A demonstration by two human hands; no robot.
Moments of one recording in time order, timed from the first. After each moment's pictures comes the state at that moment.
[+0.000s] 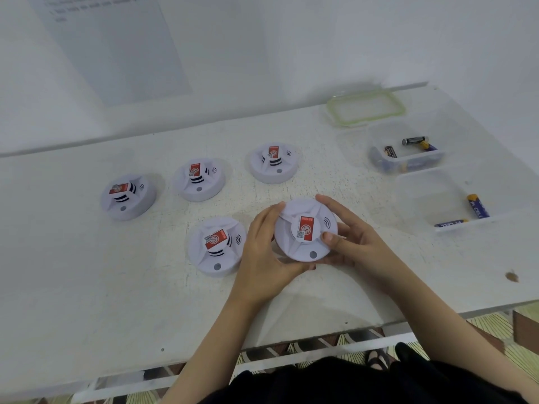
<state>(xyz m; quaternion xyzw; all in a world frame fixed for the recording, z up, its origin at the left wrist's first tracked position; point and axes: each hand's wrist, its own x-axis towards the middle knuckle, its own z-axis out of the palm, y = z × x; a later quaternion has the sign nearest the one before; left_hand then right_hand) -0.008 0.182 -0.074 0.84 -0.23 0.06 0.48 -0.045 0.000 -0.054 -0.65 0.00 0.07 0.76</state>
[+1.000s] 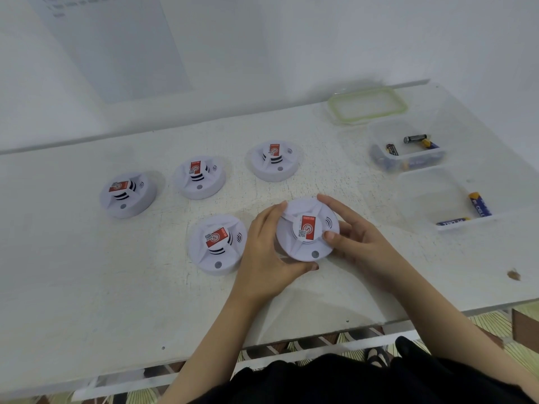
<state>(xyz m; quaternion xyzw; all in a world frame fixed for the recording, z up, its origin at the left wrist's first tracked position) -0.009 0.182 -0.075 0.86 -0.23 0.04 0.45 -0.044 -0.002 -0.056 -0.67 -0.01 0.07 0.74</state>
